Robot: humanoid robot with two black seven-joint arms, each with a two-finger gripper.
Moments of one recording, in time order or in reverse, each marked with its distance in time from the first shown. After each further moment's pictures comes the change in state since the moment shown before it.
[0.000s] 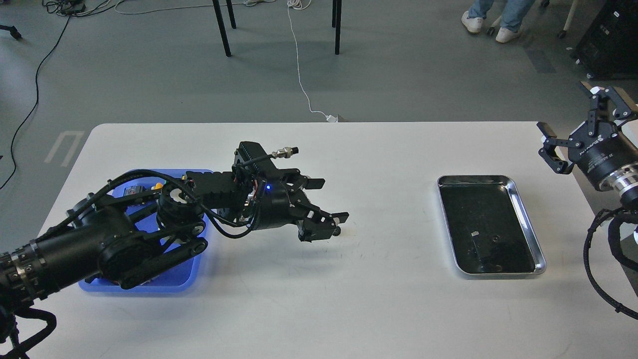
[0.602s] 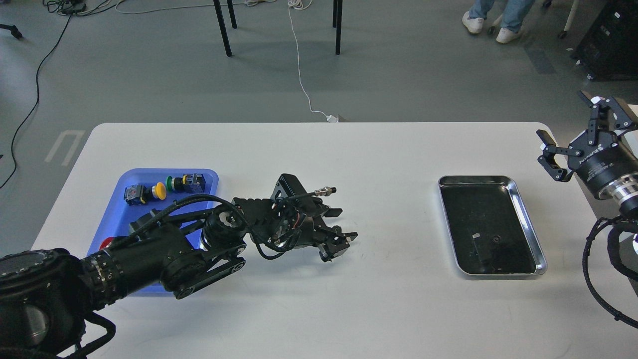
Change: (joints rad) left arm 0.004 -0.211 0.067 0.281 0.076 0.034 0.011; right arm -0.018 0.000 0.026 0.011 0.000 0.003 0.004
